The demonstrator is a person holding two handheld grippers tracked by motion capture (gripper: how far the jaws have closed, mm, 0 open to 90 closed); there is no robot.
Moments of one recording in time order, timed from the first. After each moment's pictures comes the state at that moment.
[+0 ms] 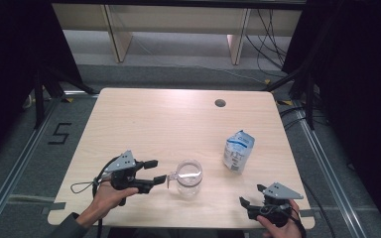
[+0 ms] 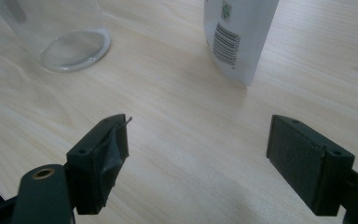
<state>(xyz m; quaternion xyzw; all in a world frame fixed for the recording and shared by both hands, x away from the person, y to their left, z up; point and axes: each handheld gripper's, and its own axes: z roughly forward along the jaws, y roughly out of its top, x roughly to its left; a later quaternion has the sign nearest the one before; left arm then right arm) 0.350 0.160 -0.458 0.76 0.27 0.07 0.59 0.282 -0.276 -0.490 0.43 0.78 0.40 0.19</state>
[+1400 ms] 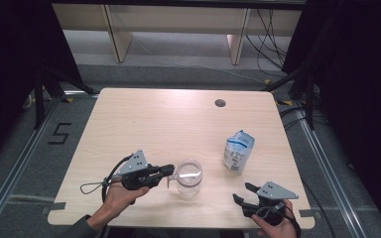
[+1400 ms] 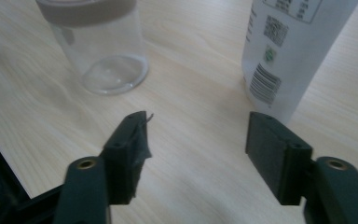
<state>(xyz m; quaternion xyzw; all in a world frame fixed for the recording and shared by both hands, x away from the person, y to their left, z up) 0.342 0.128 -0.444 0.77 0.25 0.11 0.57 0.282 -0.258 -0.482 0.39 0.79 0.45 0.18</state>
